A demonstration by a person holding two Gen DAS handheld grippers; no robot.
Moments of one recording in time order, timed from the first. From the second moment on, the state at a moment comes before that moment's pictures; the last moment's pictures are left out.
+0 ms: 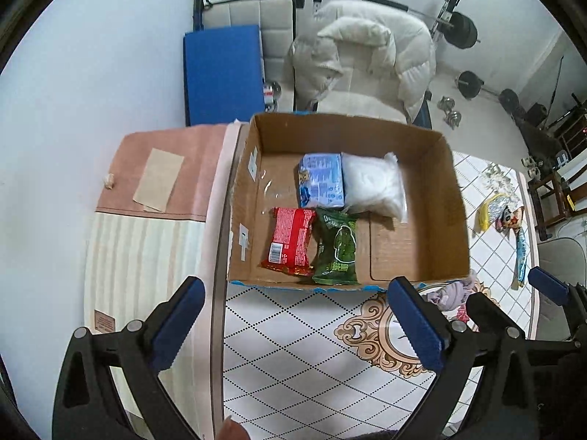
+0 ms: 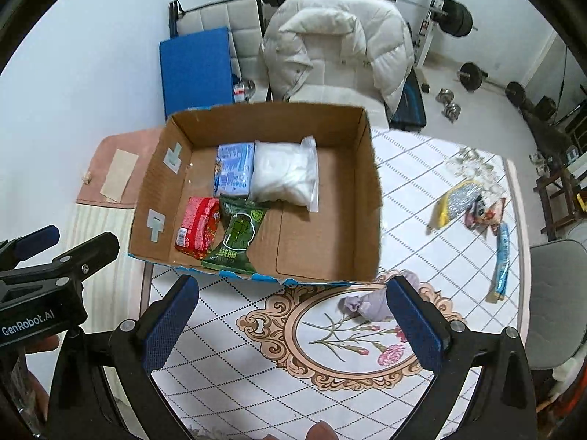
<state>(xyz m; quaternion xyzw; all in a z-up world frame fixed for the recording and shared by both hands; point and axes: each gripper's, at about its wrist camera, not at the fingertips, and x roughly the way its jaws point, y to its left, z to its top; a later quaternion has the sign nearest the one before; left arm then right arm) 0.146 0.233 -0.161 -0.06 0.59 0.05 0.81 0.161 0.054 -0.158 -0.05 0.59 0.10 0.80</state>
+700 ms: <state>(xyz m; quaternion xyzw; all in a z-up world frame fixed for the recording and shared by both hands) 0.209 0.093 -0.133 0.04 0.56 -0.04 0.83 0.174 -0.085 -0.141 0.06 0.60 0.04 0.80</state>
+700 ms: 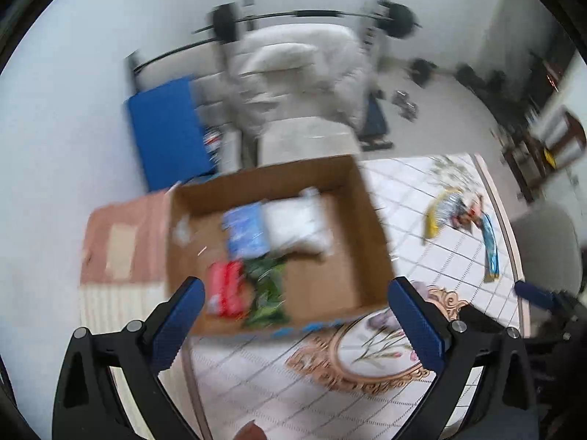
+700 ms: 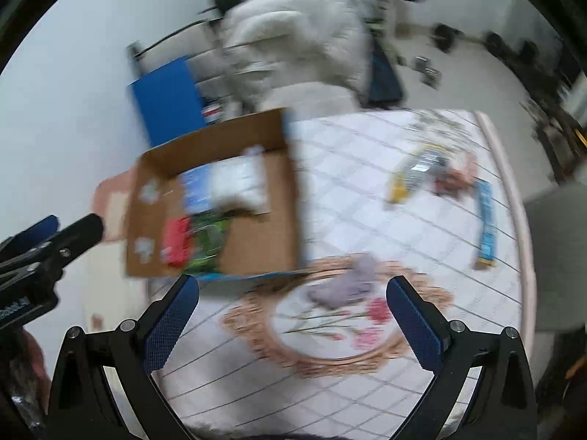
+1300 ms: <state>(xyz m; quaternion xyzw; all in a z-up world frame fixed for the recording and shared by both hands) 0.384 -0.236 -0.381 0.29 0.67 -0.20 0.65 0.310 -0.398 -0.297 0.22 0.66 -0.08 0.71</state>
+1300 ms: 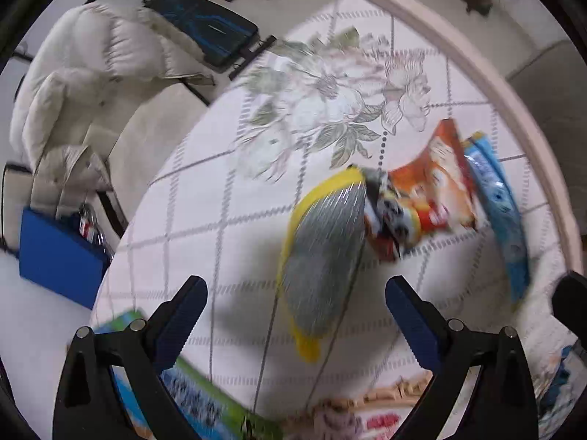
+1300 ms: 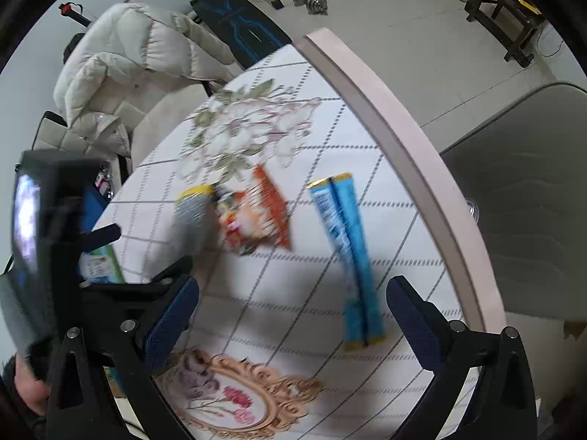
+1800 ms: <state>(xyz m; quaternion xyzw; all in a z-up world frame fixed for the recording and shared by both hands) 0.407 -0.153 -0.420 0.08 0.77 -0.09 0.62 0.379 -0.367 -0.346 0.18 0.71 0.00 0.68</state>
